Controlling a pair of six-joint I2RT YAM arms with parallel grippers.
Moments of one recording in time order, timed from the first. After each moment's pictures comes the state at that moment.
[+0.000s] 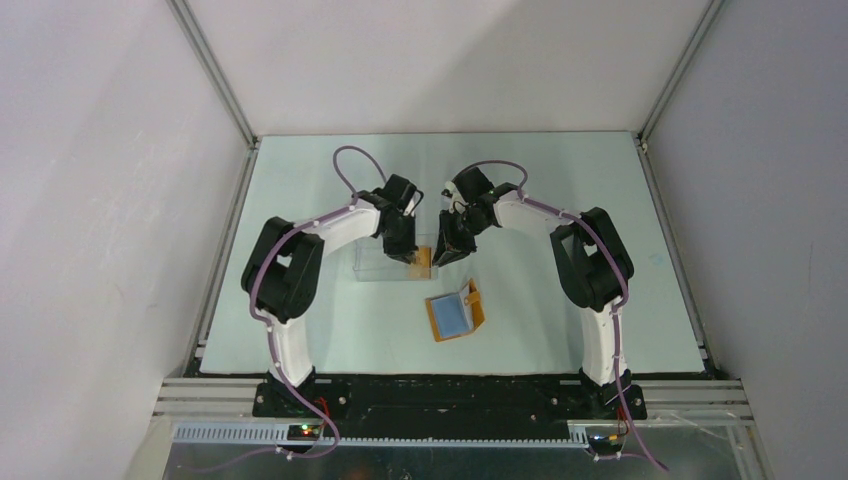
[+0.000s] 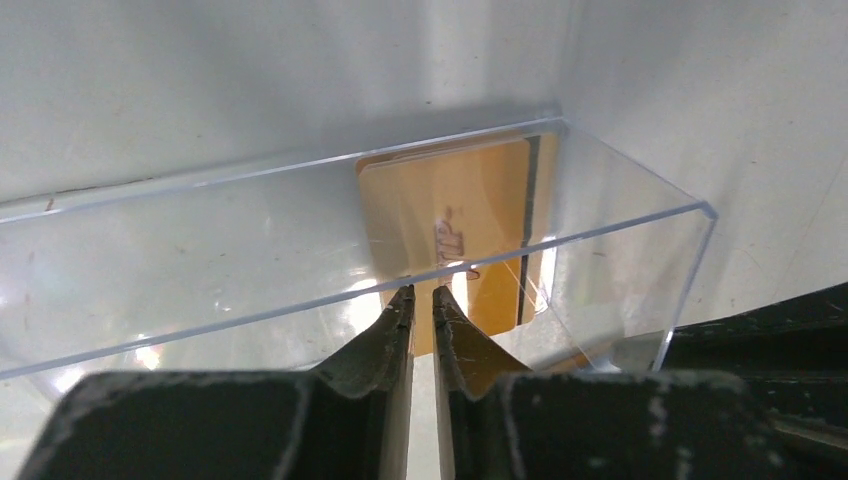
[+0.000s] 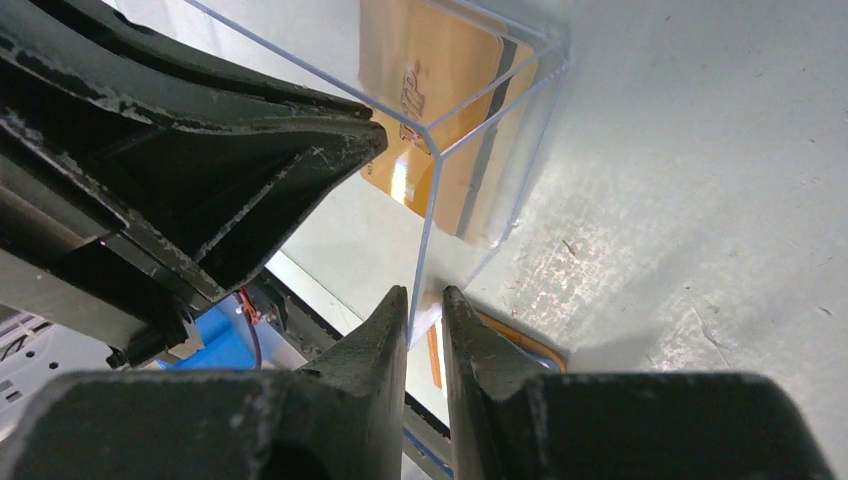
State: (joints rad) left arm -0.51 1.91 1.30 -0.61 0.11 -0.51; right arm 0.57 2.06 1.50 -0.59 -0.57 0.52
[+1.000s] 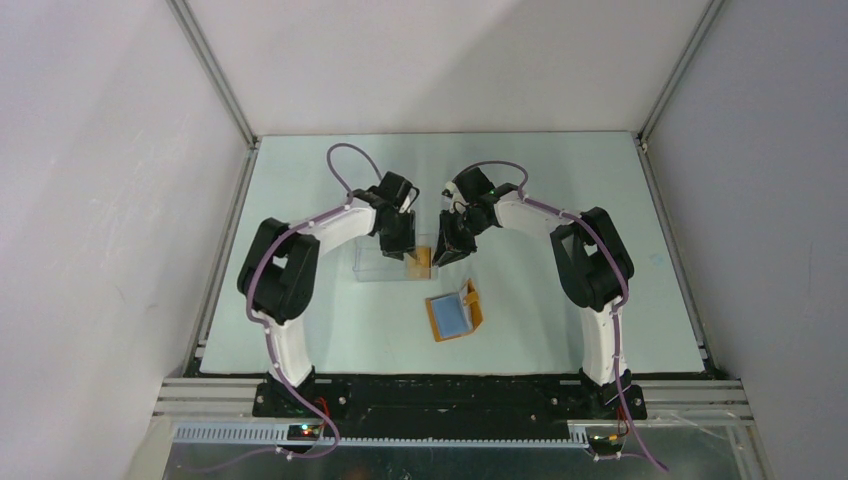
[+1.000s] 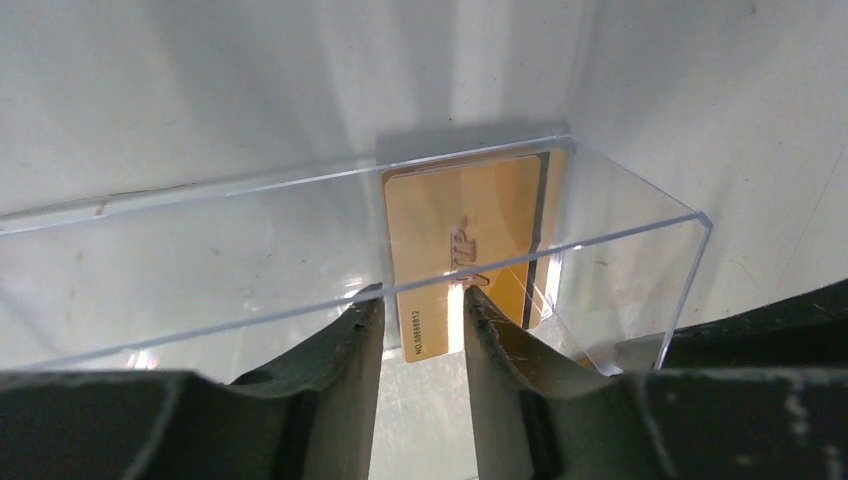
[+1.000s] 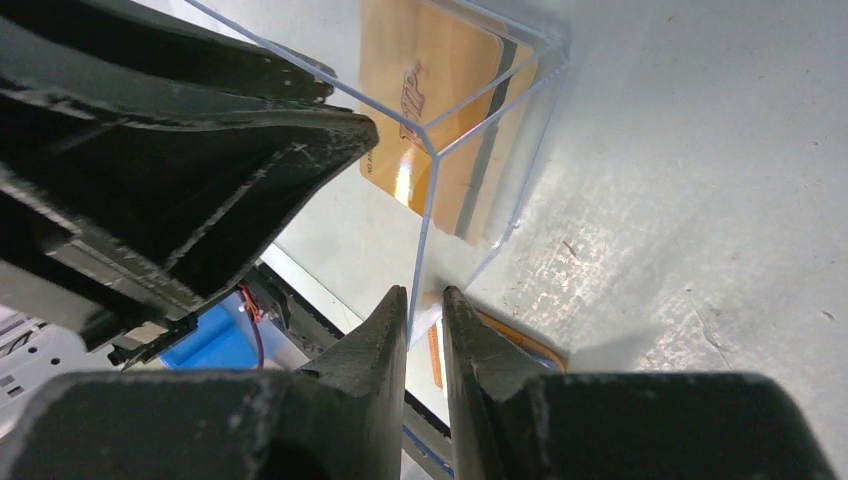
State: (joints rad) left arm -0.49 1.88 1.30 -0.60 0.09 -0.51; right arm 0.57 2.06 1.50 -0.58 -0.58 0.52
